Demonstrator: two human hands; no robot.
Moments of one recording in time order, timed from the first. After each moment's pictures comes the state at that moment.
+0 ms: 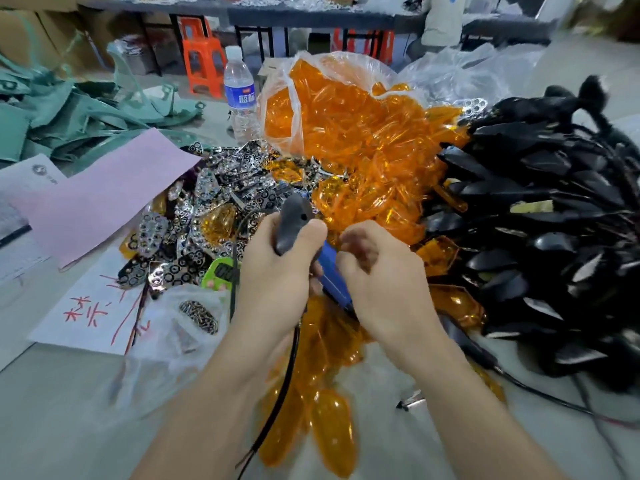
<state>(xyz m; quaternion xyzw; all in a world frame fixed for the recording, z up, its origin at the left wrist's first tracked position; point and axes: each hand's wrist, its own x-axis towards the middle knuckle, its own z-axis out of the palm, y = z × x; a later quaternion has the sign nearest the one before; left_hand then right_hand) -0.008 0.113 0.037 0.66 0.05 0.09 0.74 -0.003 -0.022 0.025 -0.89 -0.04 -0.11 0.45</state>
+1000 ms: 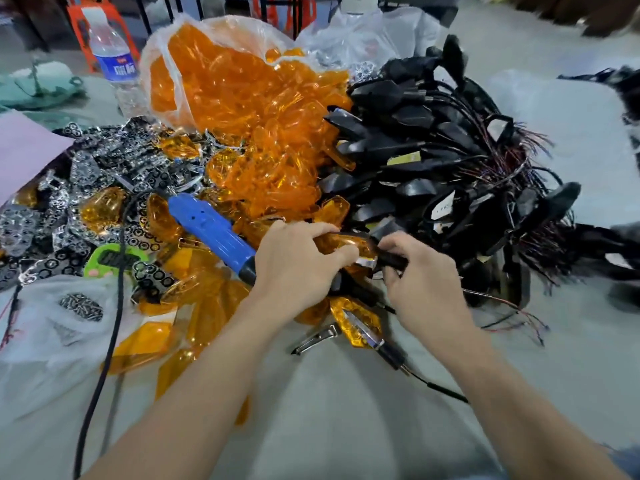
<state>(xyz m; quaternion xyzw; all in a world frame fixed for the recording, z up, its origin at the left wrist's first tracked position) -0.010 -0.015 -0.002 0.94 -0.12 0.07 0.32 -0.078 -0.186 -0.004 -0.94 0.09 -0.17 0.27</state>
